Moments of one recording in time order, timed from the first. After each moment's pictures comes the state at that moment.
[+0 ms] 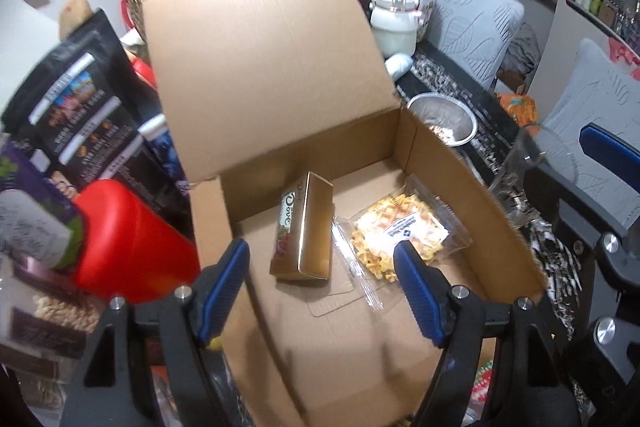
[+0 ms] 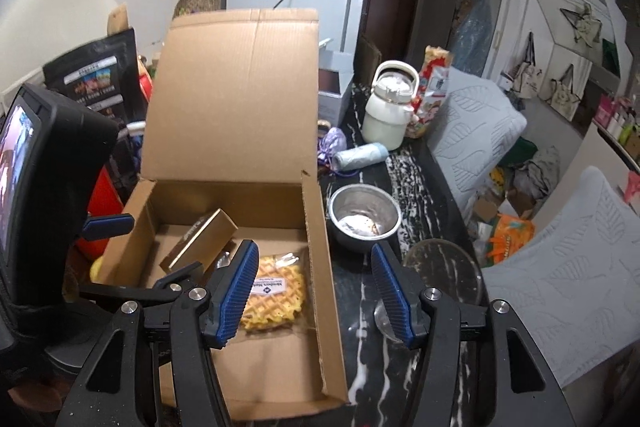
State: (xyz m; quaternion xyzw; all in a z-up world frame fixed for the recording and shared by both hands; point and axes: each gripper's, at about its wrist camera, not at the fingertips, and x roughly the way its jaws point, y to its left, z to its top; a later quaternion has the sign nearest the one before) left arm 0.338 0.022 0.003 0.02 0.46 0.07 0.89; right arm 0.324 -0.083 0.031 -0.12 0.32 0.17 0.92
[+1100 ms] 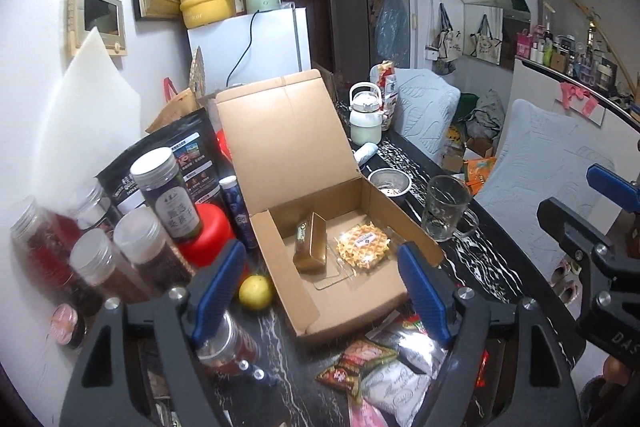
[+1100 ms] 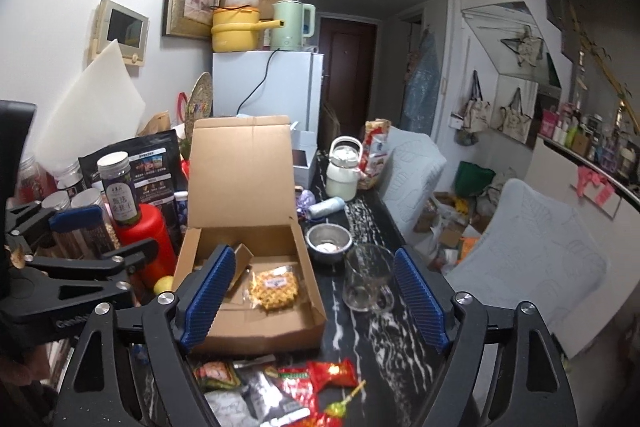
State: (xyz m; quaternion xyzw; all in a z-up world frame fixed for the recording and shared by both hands) left arm 0.140 0.009 0.130 0.03 0.31 0.05 0.95; right arm 0.142 -0.141 0.131 -0.07 0.22 0.12 0.96
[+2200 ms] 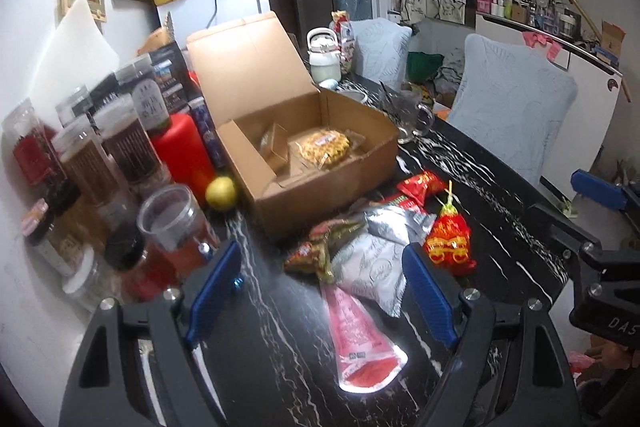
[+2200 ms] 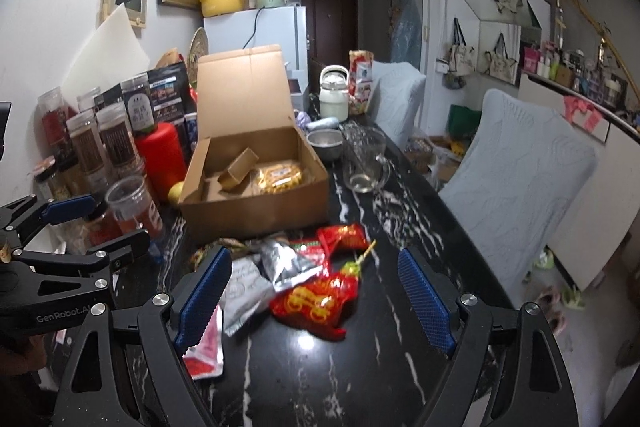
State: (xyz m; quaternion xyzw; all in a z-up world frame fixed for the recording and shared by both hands) left arm 0.029 -0.018 0.028 0.05 0.36 -0.01 0.93; right arm 0.028 -0.177 0.023 -0.02 0.30 0.11 0.95
